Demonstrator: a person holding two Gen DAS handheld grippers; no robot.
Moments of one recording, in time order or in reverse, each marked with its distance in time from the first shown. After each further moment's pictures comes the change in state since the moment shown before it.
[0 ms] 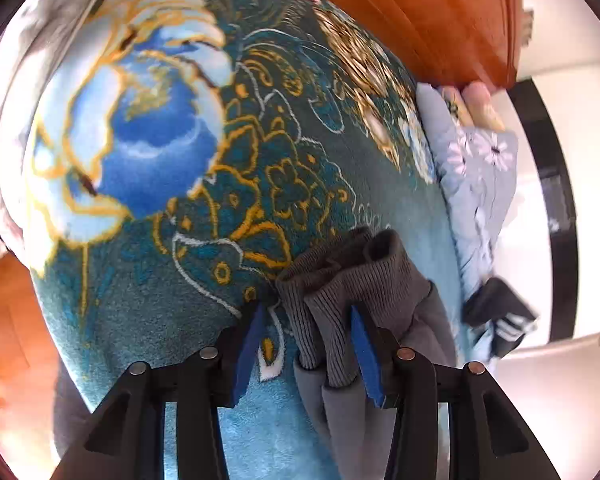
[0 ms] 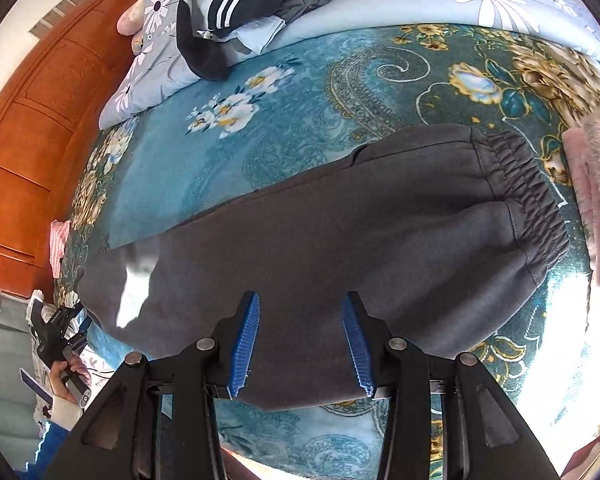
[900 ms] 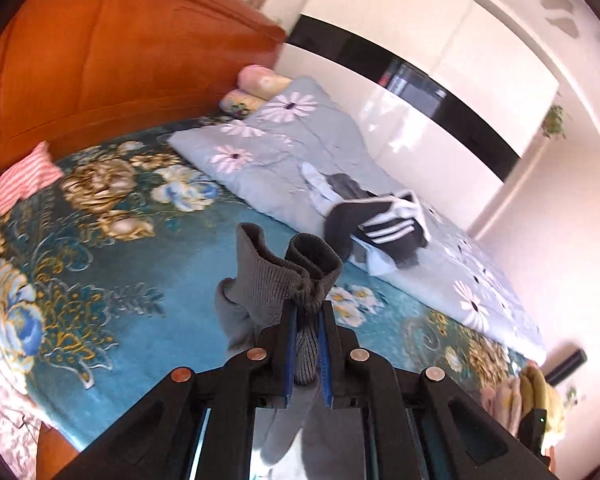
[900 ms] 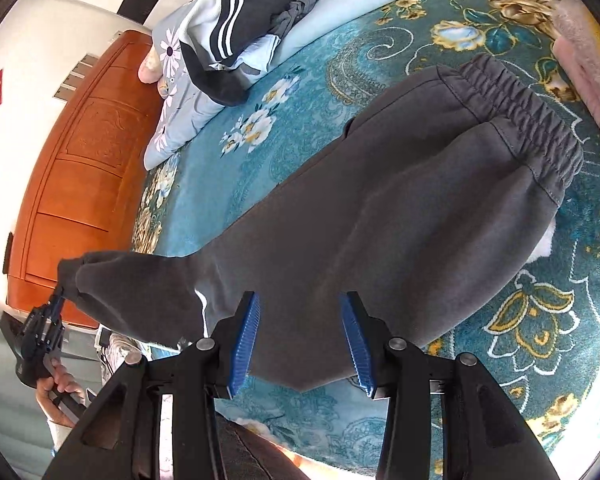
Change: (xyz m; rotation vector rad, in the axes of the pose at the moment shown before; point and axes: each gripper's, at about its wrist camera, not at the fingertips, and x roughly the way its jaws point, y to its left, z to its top) left arm -0.083 -0.295 -0.183 0.885 -0.025 -0.132; right arm -0.005 -0.050 -0.041 0.168 -0.068 0.294
